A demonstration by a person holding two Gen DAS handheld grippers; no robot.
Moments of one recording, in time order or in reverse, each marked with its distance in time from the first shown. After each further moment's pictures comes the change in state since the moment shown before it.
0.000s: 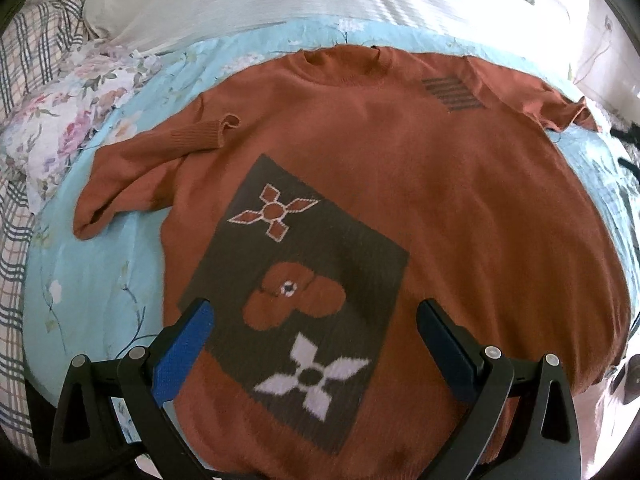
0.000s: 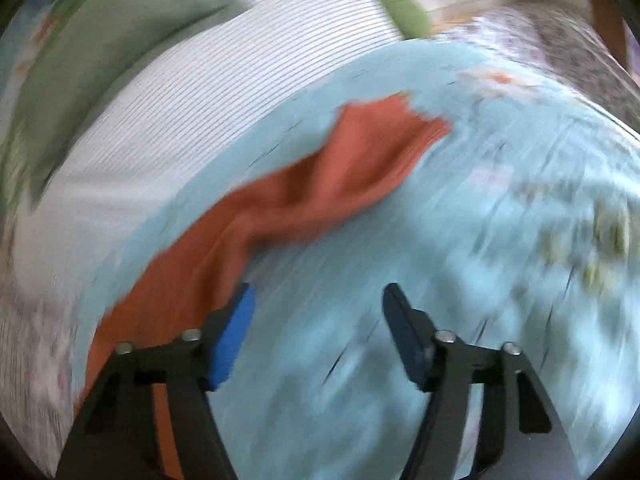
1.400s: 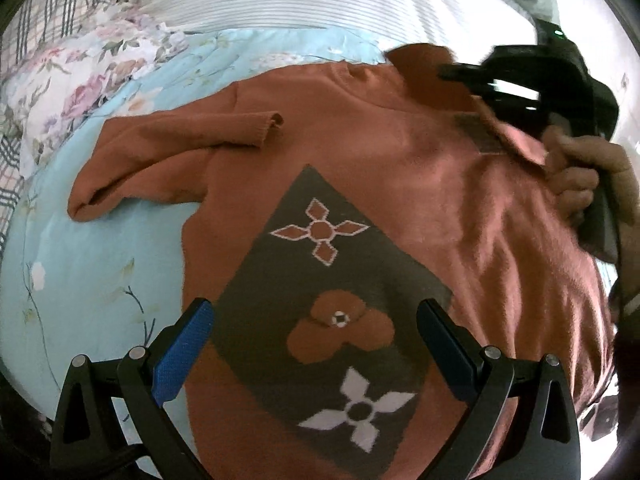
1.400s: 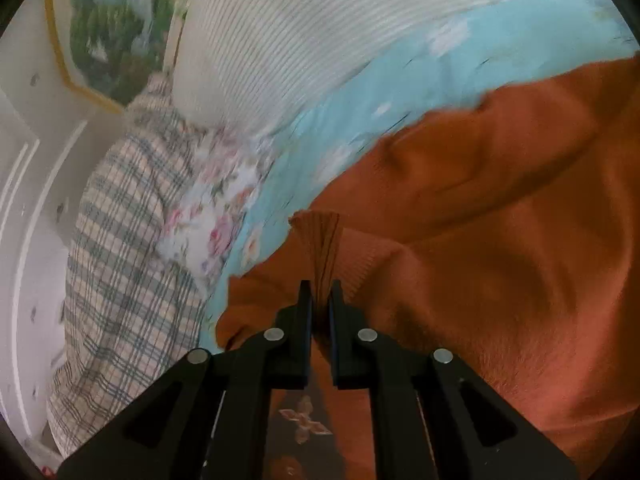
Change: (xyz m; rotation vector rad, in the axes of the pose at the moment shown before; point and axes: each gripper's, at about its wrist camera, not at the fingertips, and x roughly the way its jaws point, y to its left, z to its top) left arm 0.018 0.057 0.003 -0.144 -0.010 -0.068; right arm 0.106 0.411 -0.250 -0.347 0.537 0.730
